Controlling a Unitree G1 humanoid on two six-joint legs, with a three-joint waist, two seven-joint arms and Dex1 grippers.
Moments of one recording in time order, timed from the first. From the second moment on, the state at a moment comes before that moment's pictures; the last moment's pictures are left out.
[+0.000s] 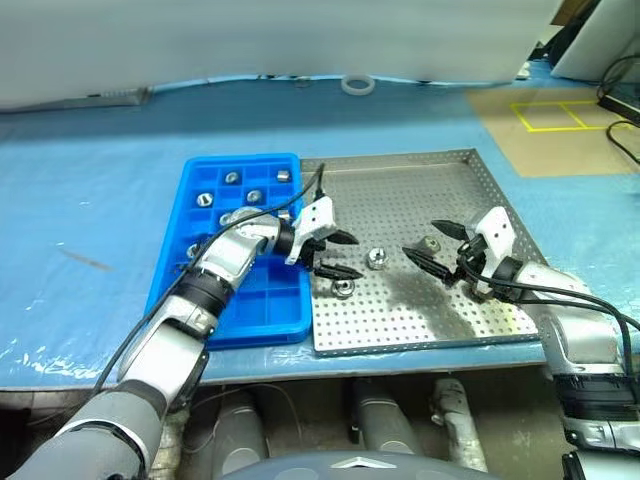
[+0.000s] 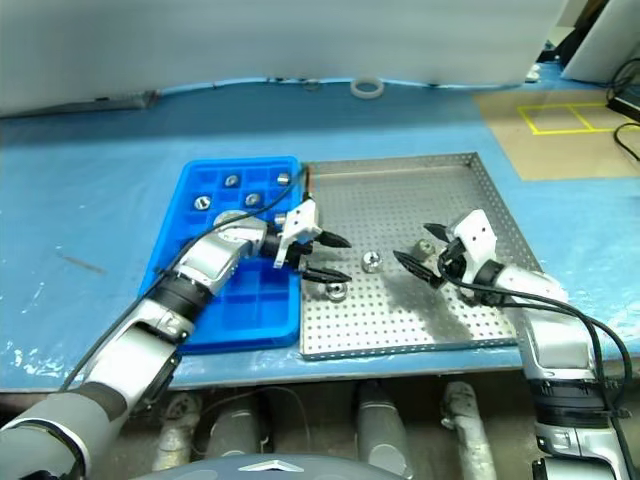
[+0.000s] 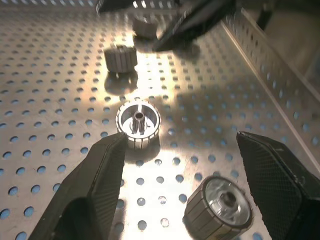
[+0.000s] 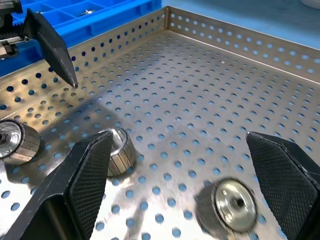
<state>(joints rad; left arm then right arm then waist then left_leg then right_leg) -0.84 0.26 -0.40 0.56 -0.12 0.12 -1.26 -0.16 -0.60 -0.16 -0.13 0.31 0.38 0.81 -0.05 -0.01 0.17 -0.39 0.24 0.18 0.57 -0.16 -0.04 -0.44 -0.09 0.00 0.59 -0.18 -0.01</state>
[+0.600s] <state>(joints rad) -1.05 0.22 -0.60 0.78 0.15 -0.03 -1.51 -0.14 -0.60 -0.15 -0.17 0.32 0.39 0.76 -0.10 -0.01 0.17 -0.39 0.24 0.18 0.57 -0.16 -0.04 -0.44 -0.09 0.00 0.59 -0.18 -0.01</state>
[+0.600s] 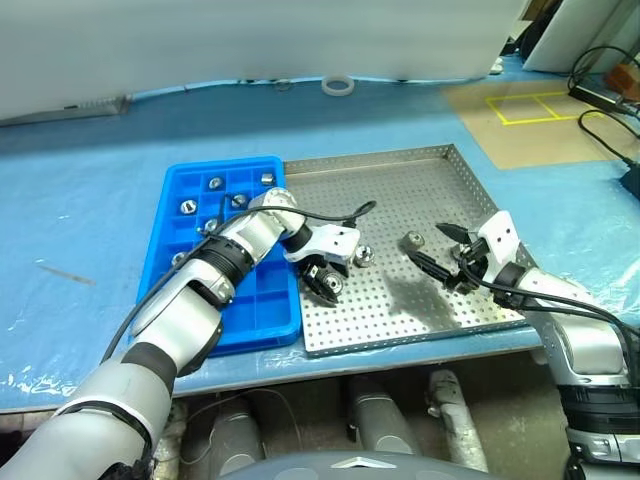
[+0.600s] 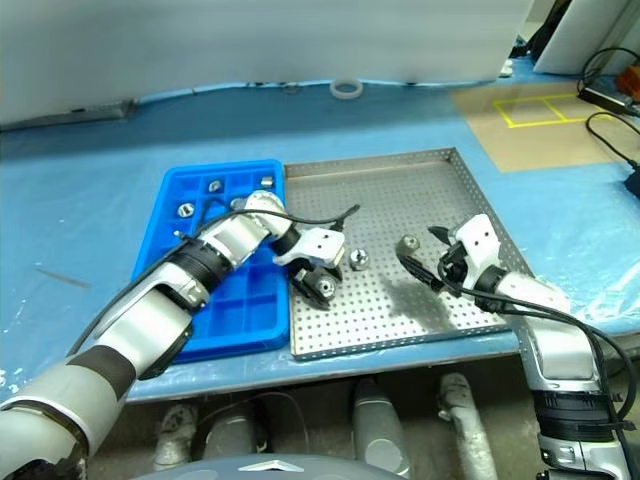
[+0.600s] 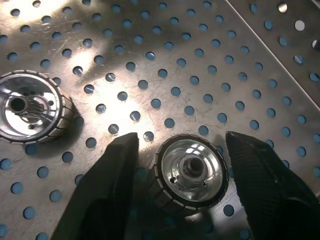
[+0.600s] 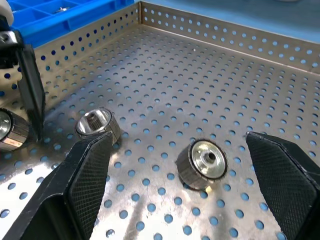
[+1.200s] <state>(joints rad) -0.74 0.17 -0.09 0.22 -0.29 0.42 -1.22 -0.34 -0.56 -0.03 0.03 0.31 0.33 0.84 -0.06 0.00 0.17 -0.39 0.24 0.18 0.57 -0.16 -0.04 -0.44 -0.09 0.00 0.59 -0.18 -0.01</state>
